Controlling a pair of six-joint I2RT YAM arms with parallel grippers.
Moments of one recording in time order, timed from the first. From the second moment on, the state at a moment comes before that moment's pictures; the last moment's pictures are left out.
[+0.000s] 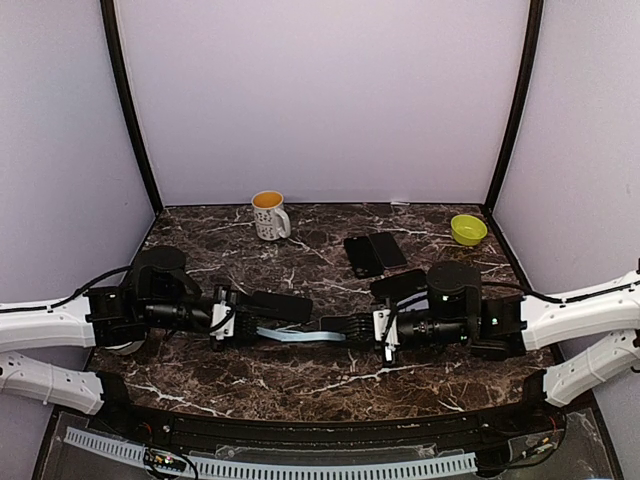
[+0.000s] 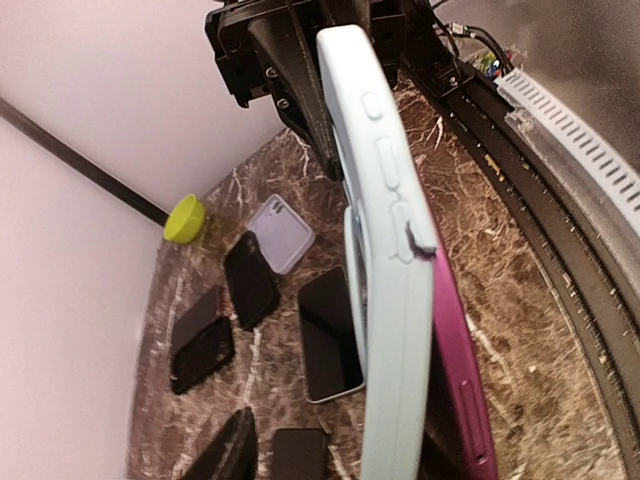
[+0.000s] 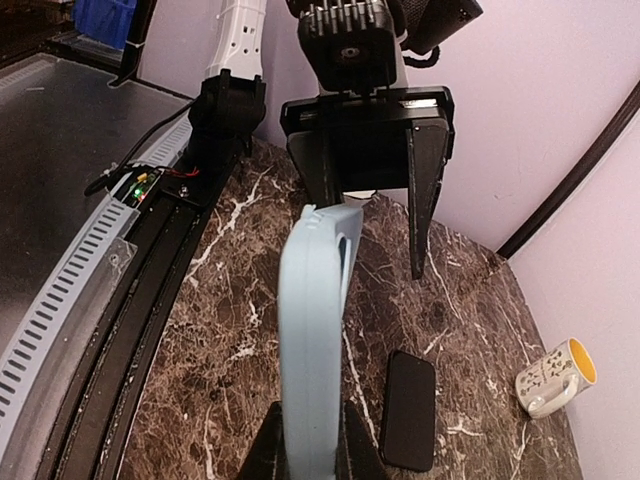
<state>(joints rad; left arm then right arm) -0.94 0.98 0.60 -0.02 0.39 0.87 1.19 1.22 0.65 0.31 -0.33 -0.57</state>
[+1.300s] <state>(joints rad) -0.64 0.73 0.50 0.33 0.53 0.49 1.09 1.11 0.67 0.62 -0.06 -0.10</state>
